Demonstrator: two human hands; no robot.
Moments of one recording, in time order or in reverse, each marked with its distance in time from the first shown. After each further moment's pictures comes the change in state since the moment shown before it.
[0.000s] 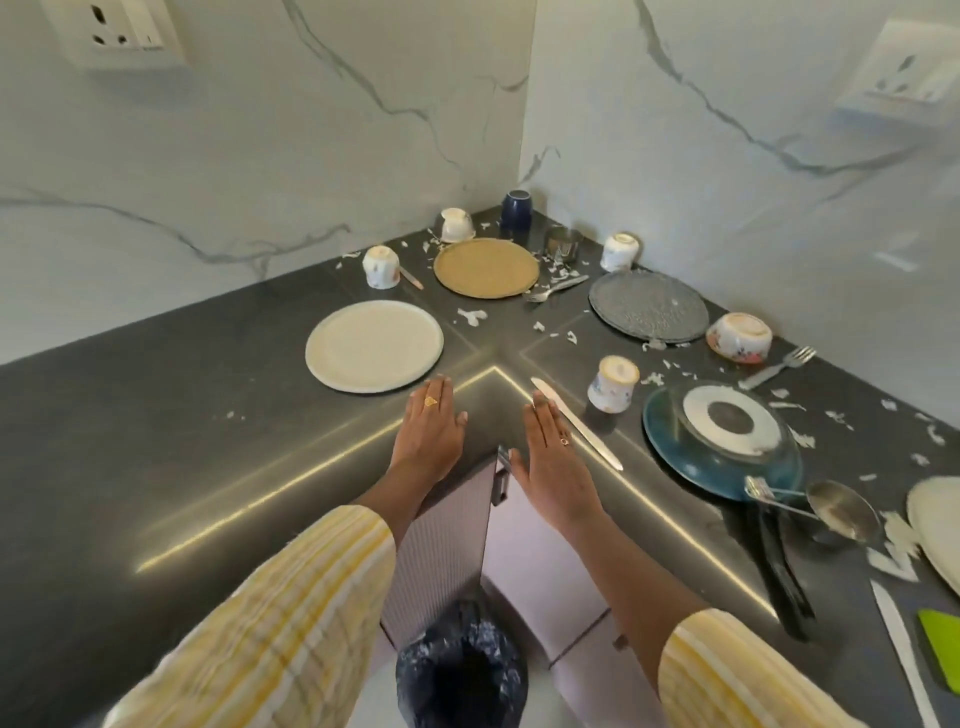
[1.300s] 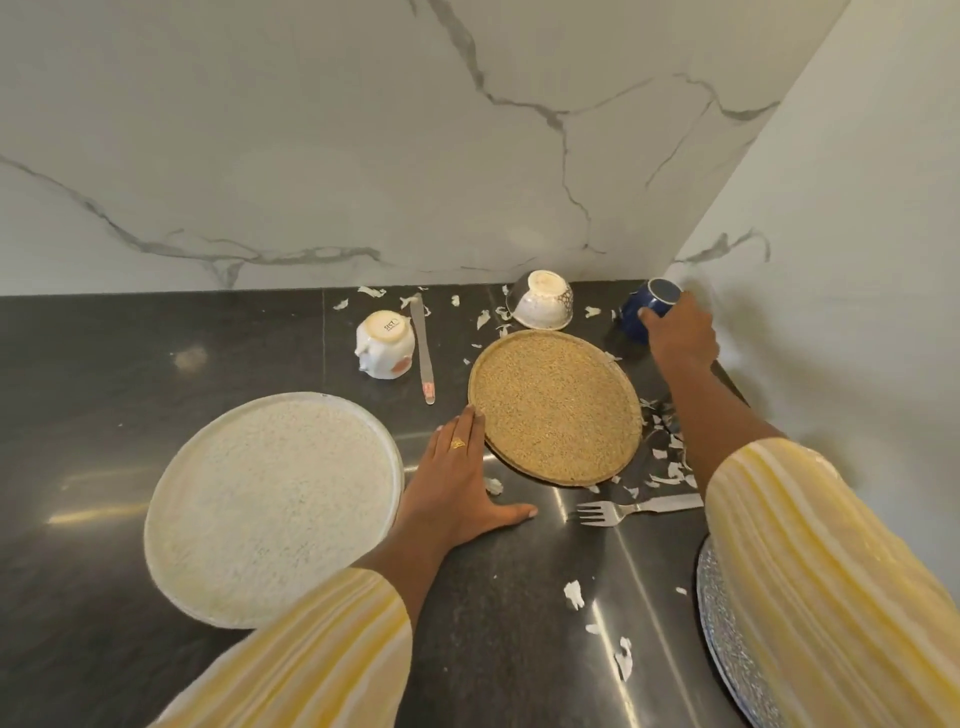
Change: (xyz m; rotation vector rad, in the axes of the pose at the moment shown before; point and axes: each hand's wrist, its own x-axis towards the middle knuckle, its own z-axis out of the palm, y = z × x) left_hand 0.296 -0.025 0.077 -0.183 -0.058 -0.338; right_hand 0.571 0.165 0.038 0.112 0.013 0.361
